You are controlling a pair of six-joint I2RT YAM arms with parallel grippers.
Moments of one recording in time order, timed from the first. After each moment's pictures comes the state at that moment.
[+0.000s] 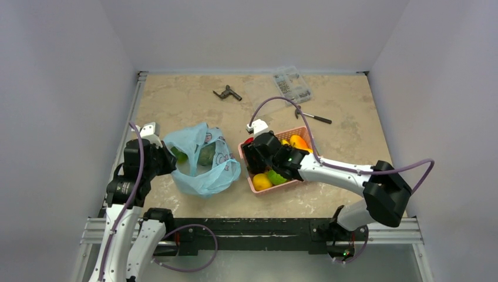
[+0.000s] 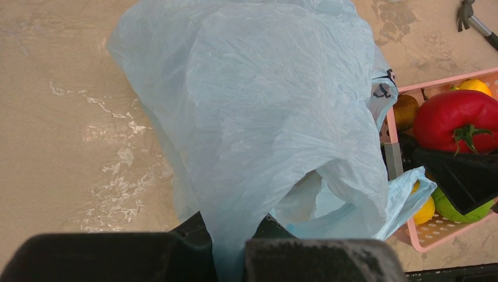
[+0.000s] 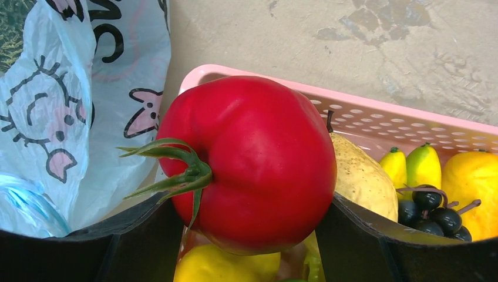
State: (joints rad) left arm -0.08 0.59 0.78 -0.83 0.07 -0.36; right arm 0.95 1.43 0.89 -0.15 0.36 0.29
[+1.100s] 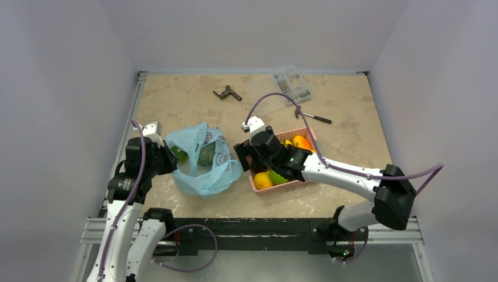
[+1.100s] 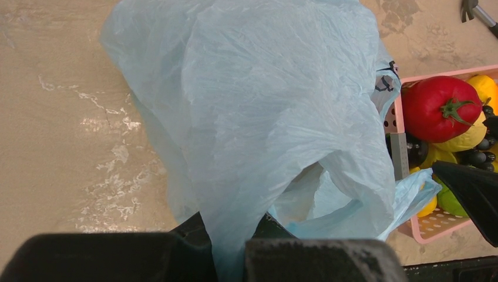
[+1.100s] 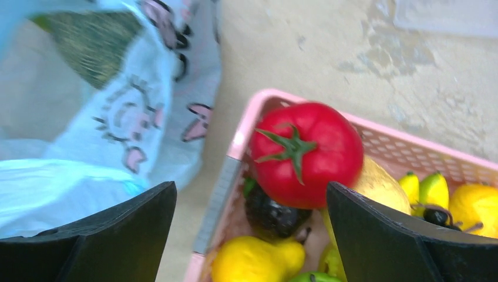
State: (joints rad) left arm -0.08 0.62 0.78 -0.83 0.09 -0.36; right arm 1.00 1.40 0.97 -0.24 0.35 0.27
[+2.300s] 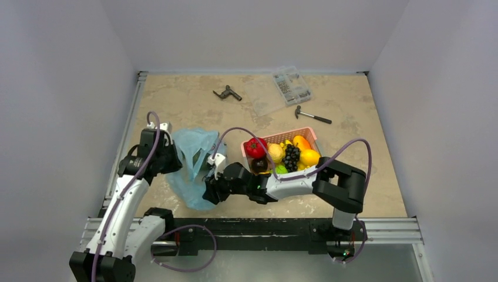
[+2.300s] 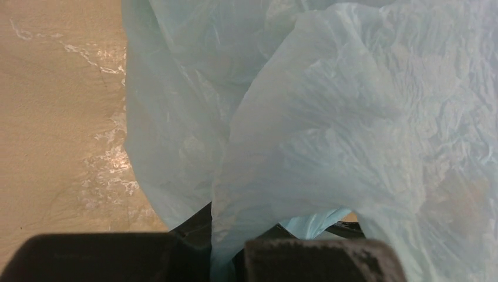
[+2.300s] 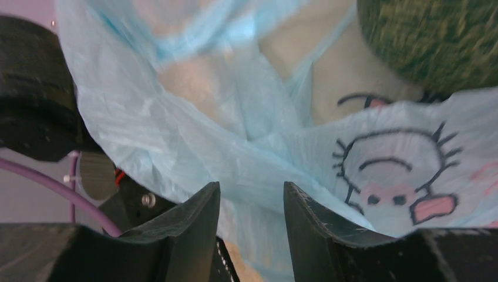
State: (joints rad) left arm -0.12 0.87 0.78 -0.87 0.05 -0.37; right arm 1.25 1.81 0.88 0.47 -0.08 0.52
